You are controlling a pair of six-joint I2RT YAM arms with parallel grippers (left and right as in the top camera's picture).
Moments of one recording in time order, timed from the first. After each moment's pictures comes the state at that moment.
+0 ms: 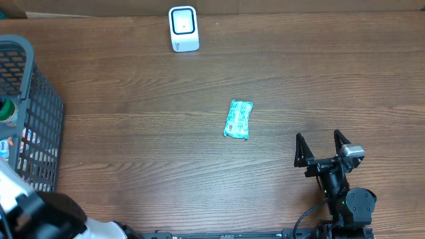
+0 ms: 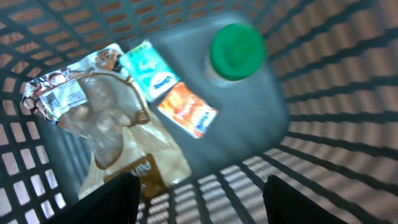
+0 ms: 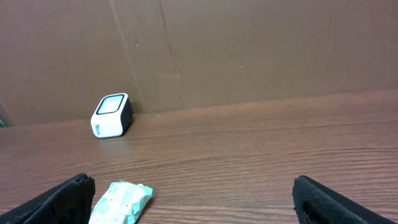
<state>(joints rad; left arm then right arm) 0.74 1.71 1.82 -1.20 -0.15 -0.52 -0.02 0.01 0.02 -0.02 -0.17 0.17</state>
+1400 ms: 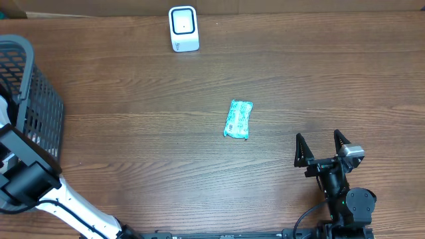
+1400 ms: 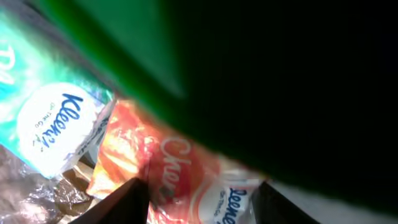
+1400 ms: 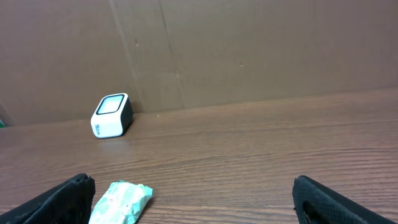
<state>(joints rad) 0.71 2.21 1.81 -1.07 -0.23 -0.33 -0.02 0.01 0.02 -0.02 -0.17 0.17</state>
